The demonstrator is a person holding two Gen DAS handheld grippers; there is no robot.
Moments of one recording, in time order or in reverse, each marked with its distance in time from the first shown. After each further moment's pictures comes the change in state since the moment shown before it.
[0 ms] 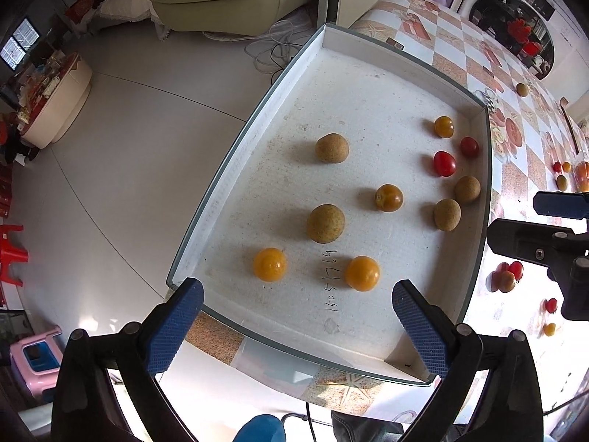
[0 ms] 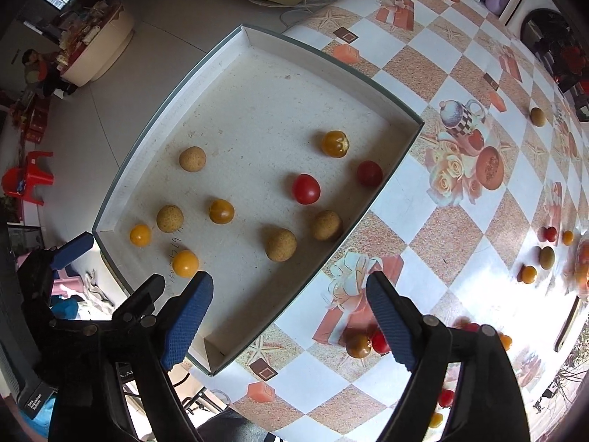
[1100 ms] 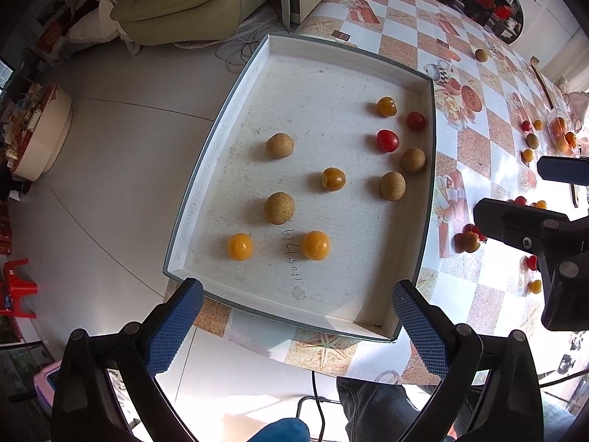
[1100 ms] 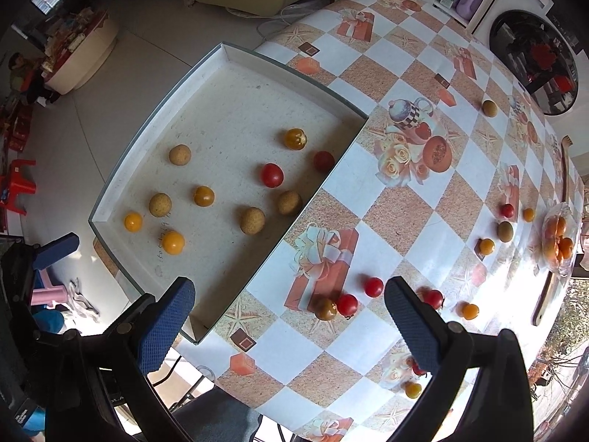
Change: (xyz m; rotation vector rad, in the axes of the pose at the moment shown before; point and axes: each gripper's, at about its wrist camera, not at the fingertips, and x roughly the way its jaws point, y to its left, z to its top) left arm -0.039 -0.035 -0.007 0.133 0.045 -0.010; right arm -0.042 -0.007 -0.023 0.031 -0.042 -0.093
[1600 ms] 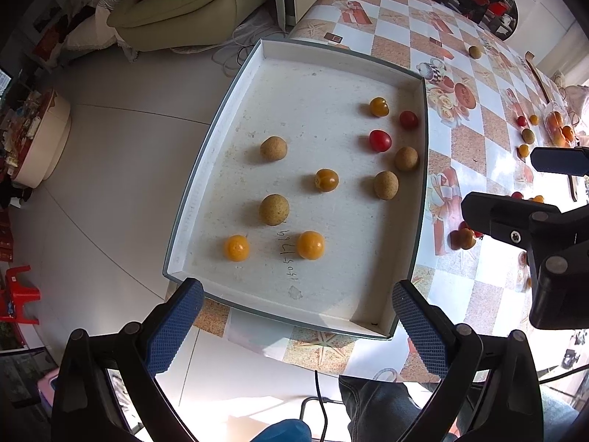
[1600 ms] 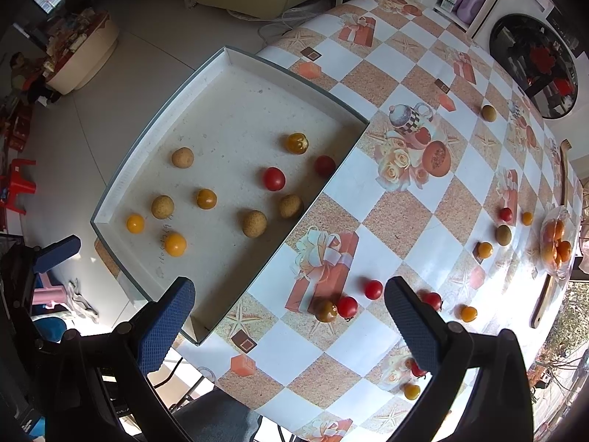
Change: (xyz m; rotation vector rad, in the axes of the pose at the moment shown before) left arm -0.004 -0.006 -0.001 0.019 -0.009 0.007; right arm -0.003 0.002 0.001 -0.008 -0.010 -0.003
